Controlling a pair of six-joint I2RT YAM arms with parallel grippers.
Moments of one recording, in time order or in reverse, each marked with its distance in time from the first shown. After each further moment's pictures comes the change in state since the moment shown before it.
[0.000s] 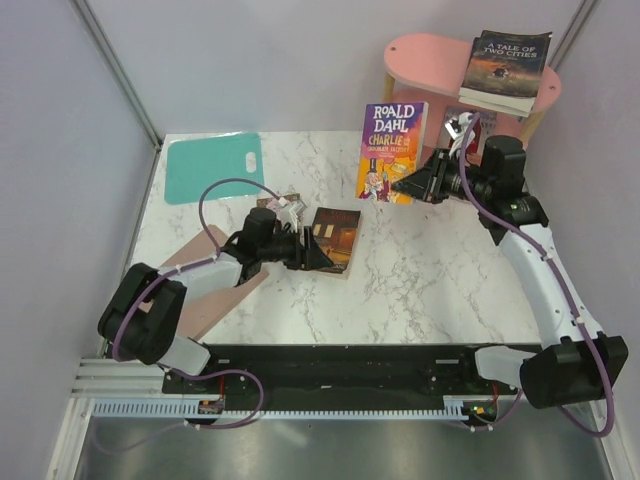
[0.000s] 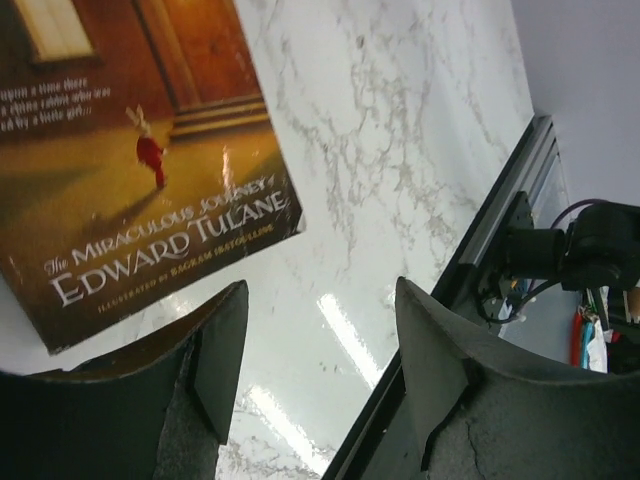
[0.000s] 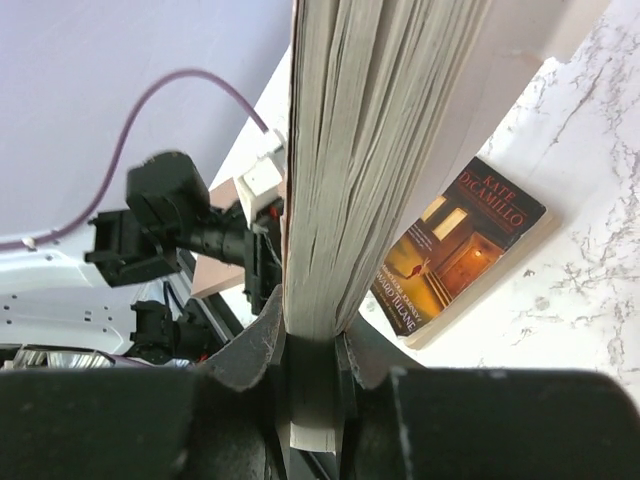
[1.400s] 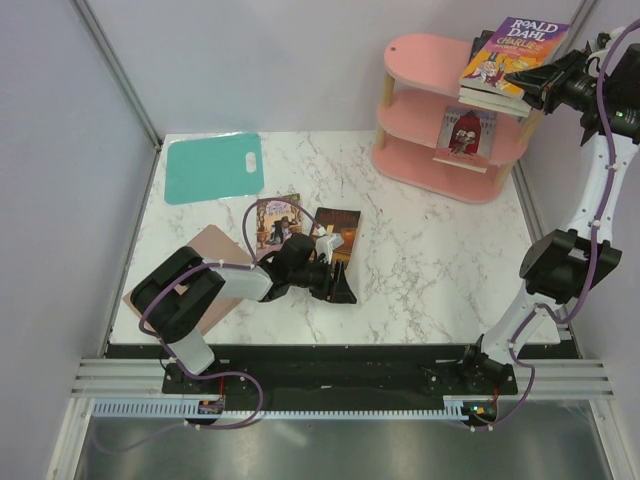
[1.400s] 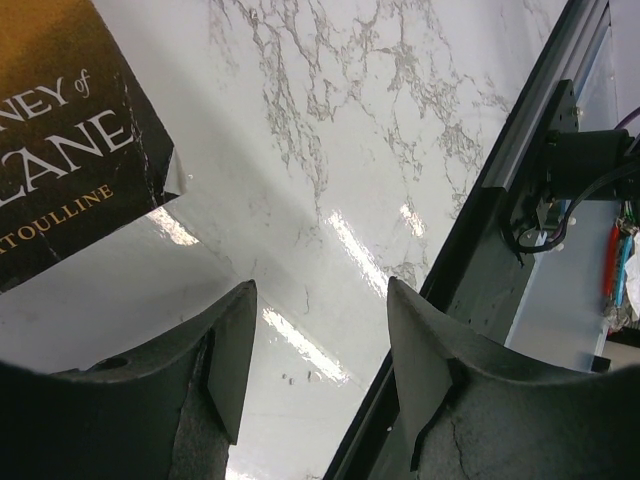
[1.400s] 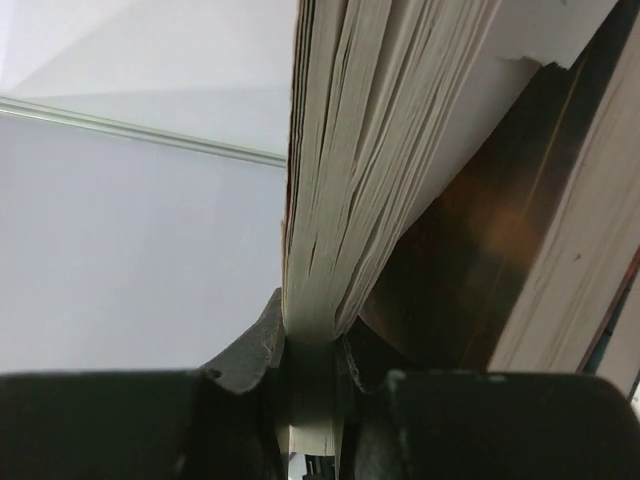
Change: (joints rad) left arm -0.264 0.193 -0.053 0.145 -0.061 -0.019; right arm -0.572 0.722 1.072 -0.244 -0.275 0.527
